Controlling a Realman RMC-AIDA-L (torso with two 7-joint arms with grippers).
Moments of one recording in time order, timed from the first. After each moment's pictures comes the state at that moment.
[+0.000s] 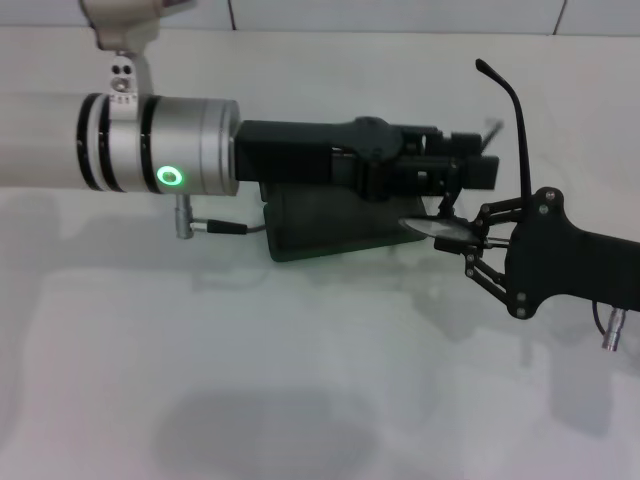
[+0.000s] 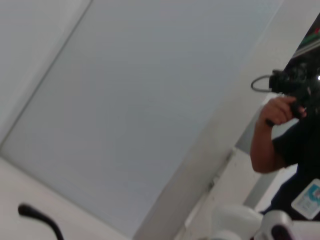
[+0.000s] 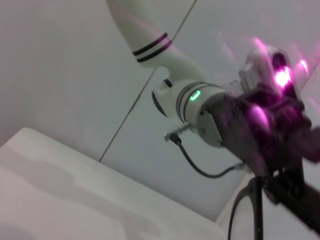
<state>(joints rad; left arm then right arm) -0.74 -2.03 1.20 0.46 1.42 1.65 -1.67 0.32 2.02 -1.45 -0.74 -1.20 -1.39 0.44</state>
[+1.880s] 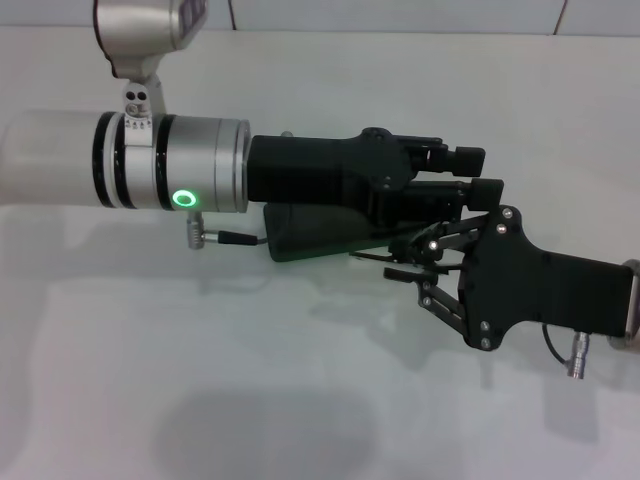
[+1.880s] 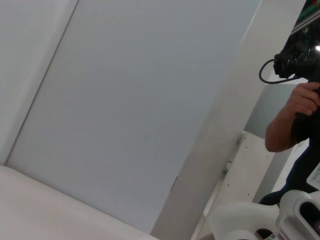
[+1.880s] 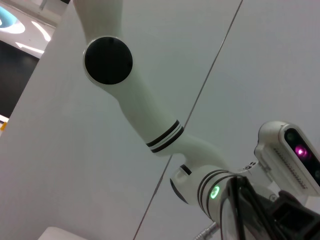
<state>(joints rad) -0.71 -2.08 1.11 0.51 1.54 1.63 -1.55 0.50 2.03 -1.63 -0.39 -0.94 -1.60 0.34</state>
